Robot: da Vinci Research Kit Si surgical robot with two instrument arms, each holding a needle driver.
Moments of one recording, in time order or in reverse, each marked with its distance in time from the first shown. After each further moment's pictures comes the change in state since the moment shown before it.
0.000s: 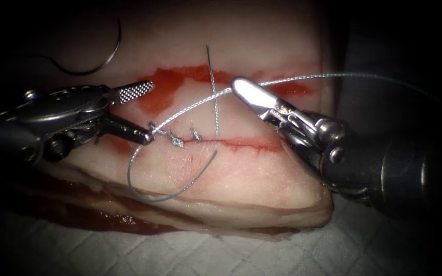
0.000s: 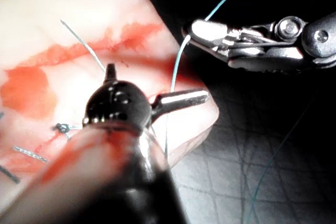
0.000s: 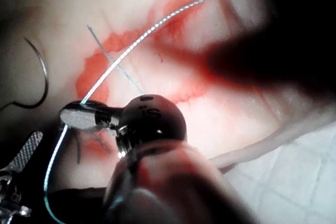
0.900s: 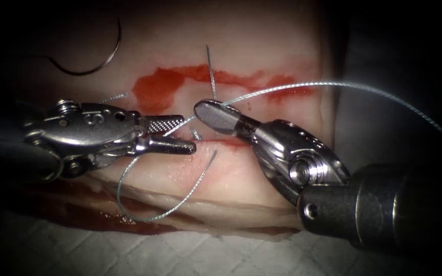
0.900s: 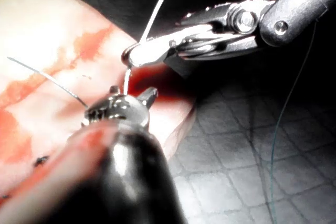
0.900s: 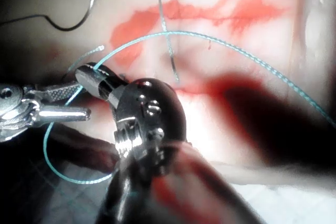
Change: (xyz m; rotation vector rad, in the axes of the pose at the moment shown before) right arm 0.003 0.003 0.002 0.015 0.178 -0.333; left arm 0.002 -0.002 0.004 -0.301 0.271 0.248
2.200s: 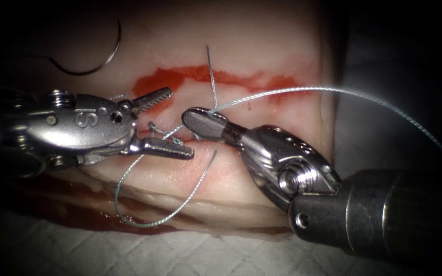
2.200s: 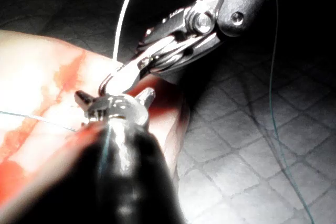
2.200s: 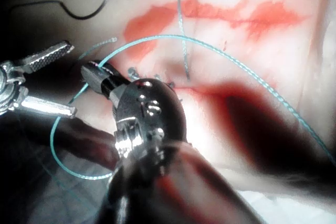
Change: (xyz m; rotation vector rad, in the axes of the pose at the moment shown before) right arm 0.001 0.001 0.001 -0.003 0.053 -0.045; left arm -0.003 -0.002 -0.003 -0.130 0.026 0.261
